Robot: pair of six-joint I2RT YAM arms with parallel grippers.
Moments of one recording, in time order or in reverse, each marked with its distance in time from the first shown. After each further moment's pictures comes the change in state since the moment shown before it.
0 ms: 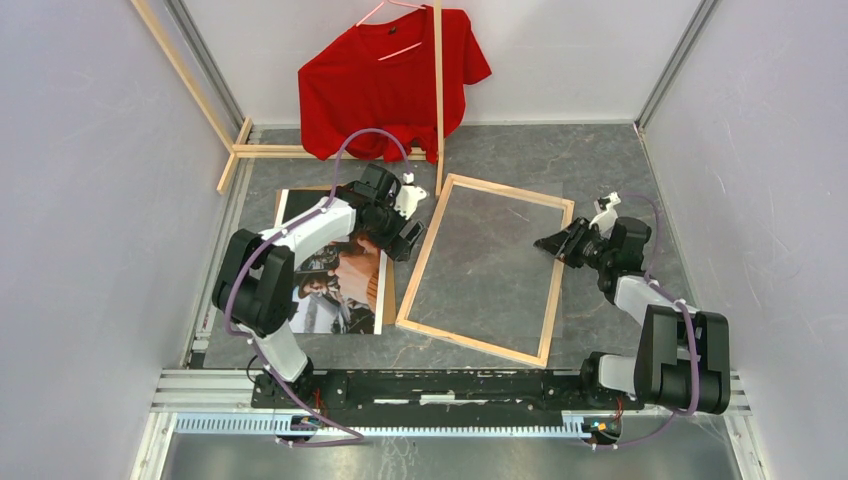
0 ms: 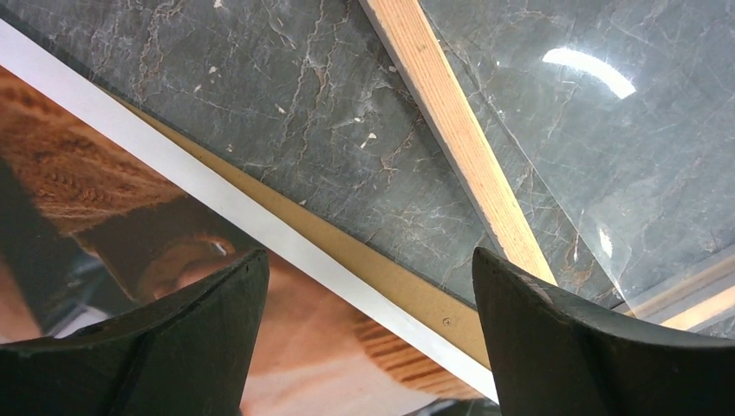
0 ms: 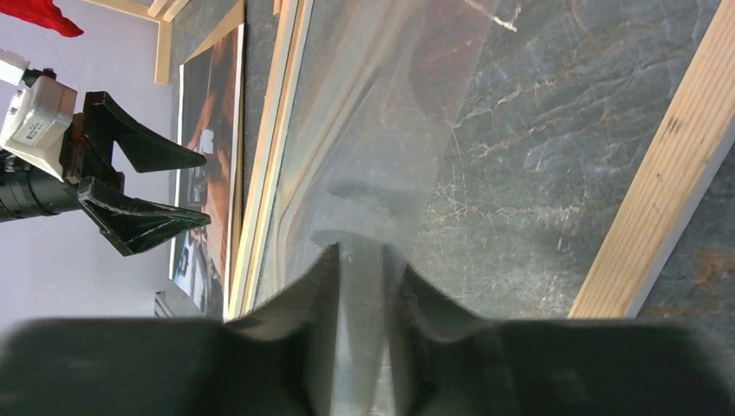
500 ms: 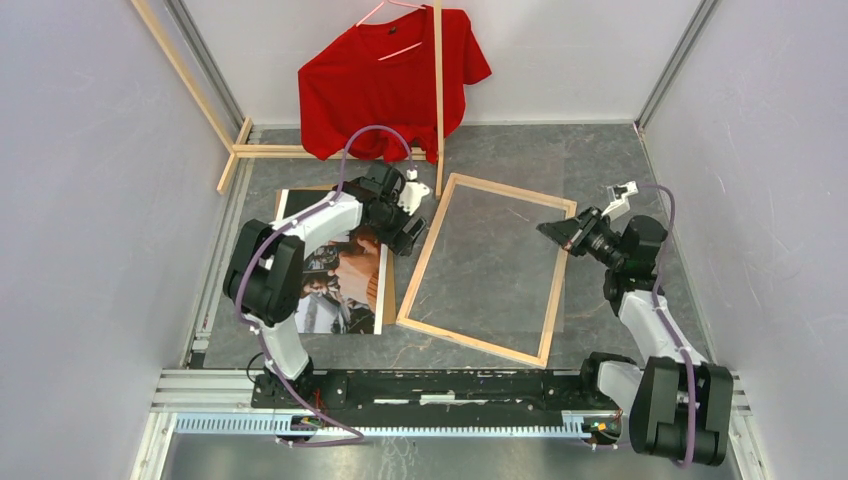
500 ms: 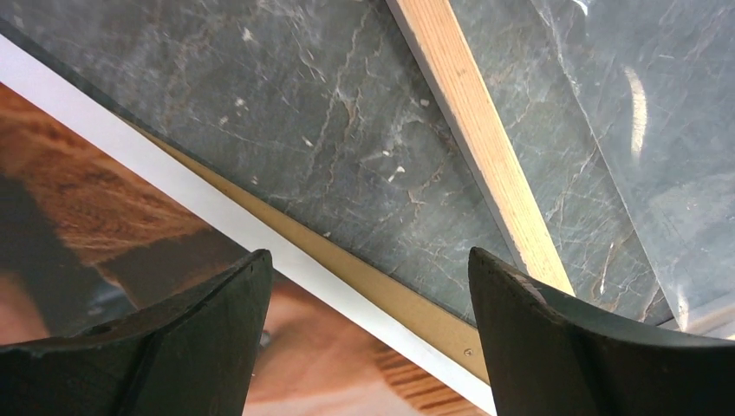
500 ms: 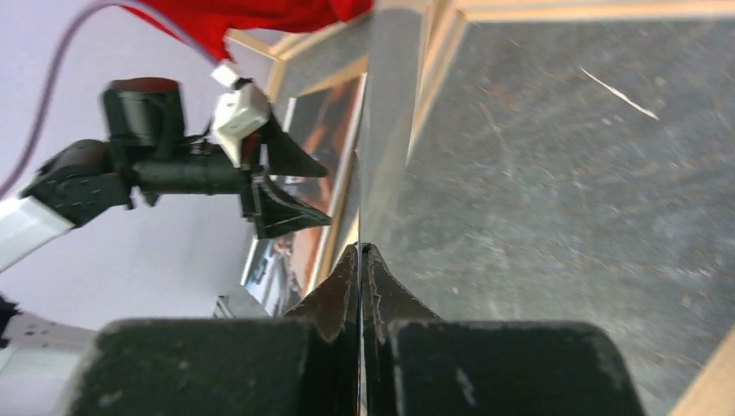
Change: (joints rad) left arm 0.001 0.079 0.048 0.018 -0.026 0.000; right arm -0.003 -0.193 0.012 0.048 -0.075 0.146
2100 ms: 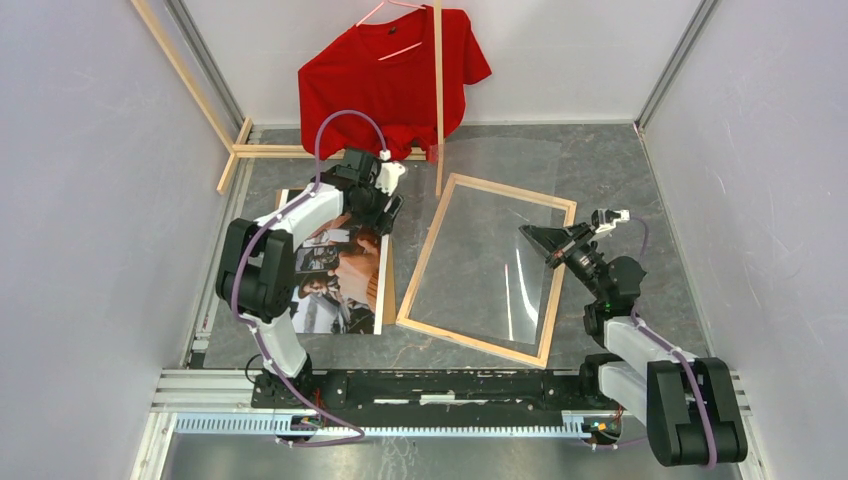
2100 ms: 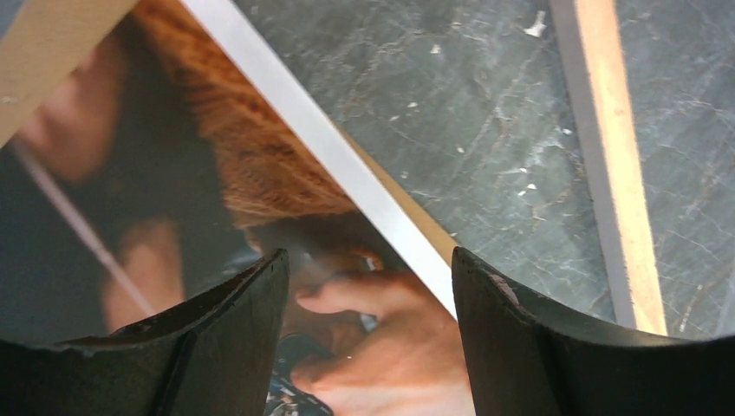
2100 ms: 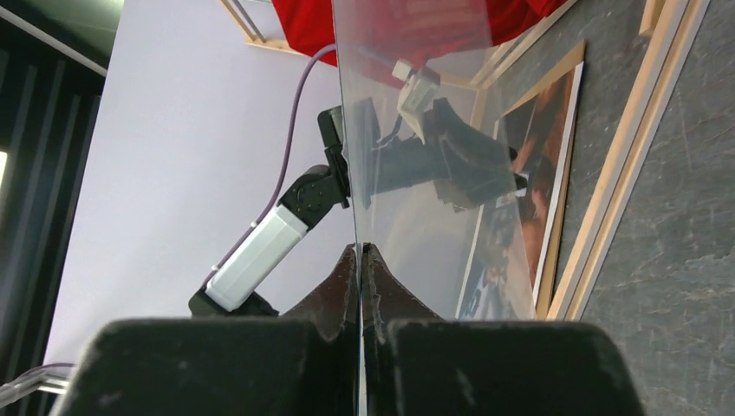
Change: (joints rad) left arm 0.128 -0.001 0.042 0.046 -0.028 -0.002; right arm 0.204 -0.043 -0.276 0.742 0.205 0.815
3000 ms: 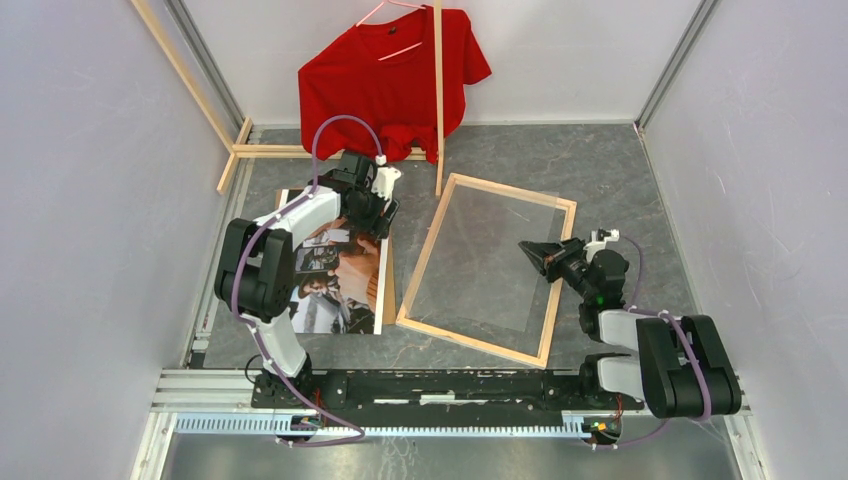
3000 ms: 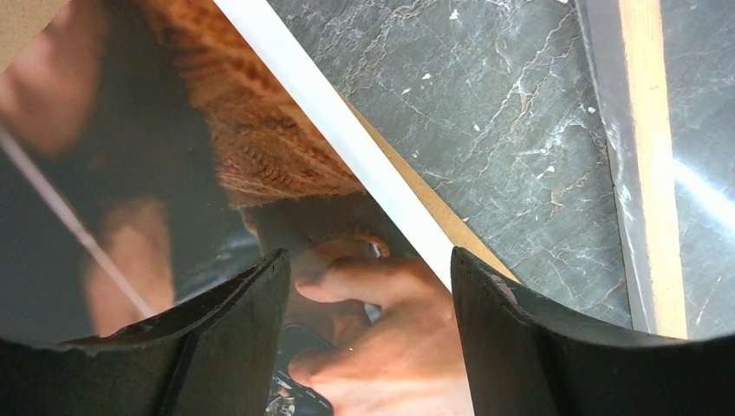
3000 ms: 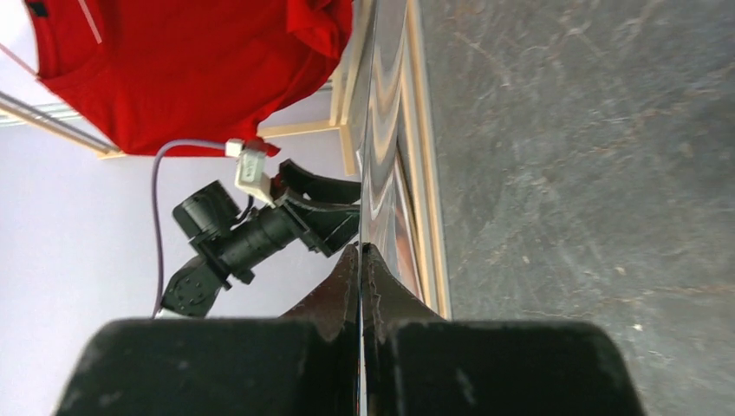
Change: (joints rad) left arm 0.026 -0.001 -0.033 0.007 -0.006 0.000; right arm 0.009 0.208 -0.027 -0.176 0.129 -0.102
